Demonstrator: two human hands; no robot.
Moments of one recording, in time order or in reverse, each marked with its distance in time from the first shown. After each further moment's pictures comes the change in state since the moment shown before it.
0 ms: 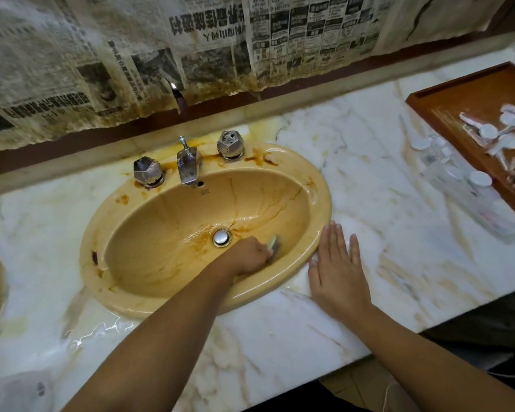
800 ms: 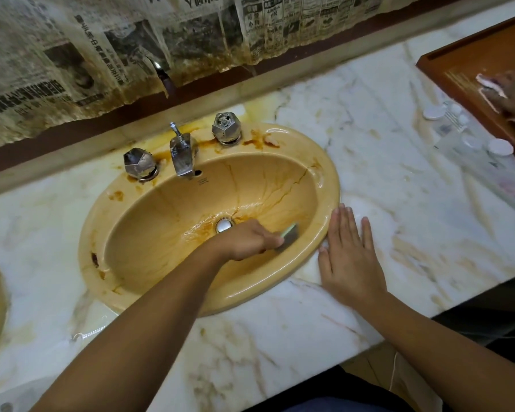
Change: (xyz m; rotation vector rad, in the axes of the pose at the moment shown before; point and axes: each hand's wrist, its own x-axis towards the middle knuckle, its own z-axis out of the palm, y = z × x) left_hand -0.002 -0.006 -0.028 -0.117 -0.185 0.164; right_hand 0.000 -0.002 0.000 -0.008 0.004 0.022
